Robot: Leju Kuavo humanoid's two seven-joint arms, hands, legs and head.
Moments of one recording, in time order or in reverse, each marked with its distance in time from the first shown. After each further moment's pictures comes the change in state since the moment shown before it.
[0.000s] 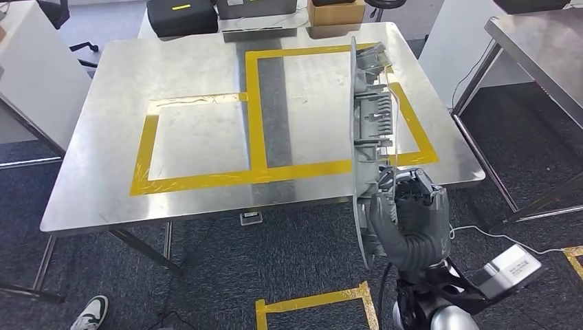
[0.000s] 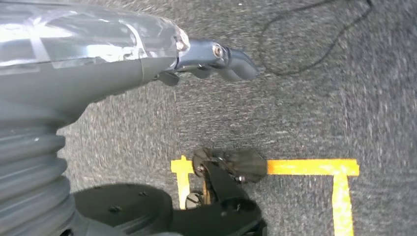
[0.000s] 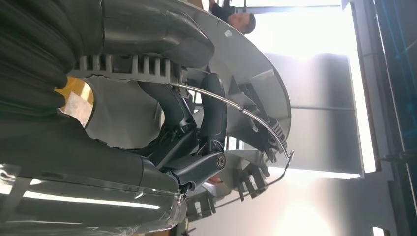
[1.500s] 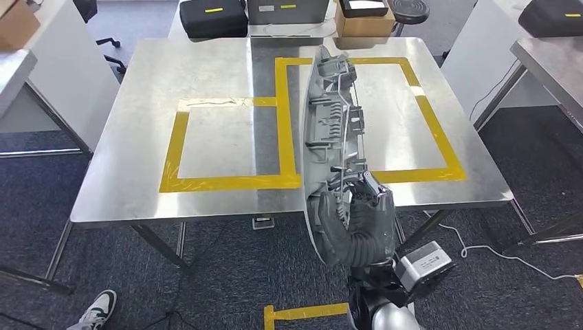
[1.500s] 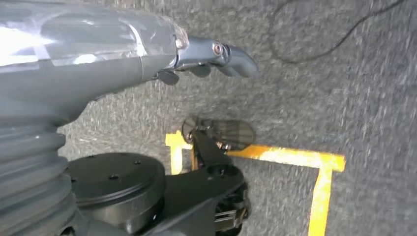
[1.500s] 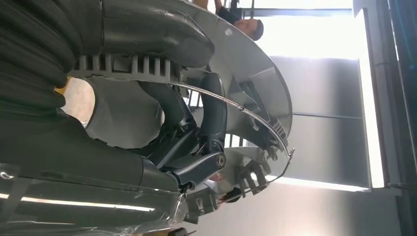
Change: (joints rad) left arm 0.003 -0.004 0.013 0.000 0.094 -0.112 0.009; right arm -0.071 0.161 0.146 0.175 0.157 -0.160 -0.013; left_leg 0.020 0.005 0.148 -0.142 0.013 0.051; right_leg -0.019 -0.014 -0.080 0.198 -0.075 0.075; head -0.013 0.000
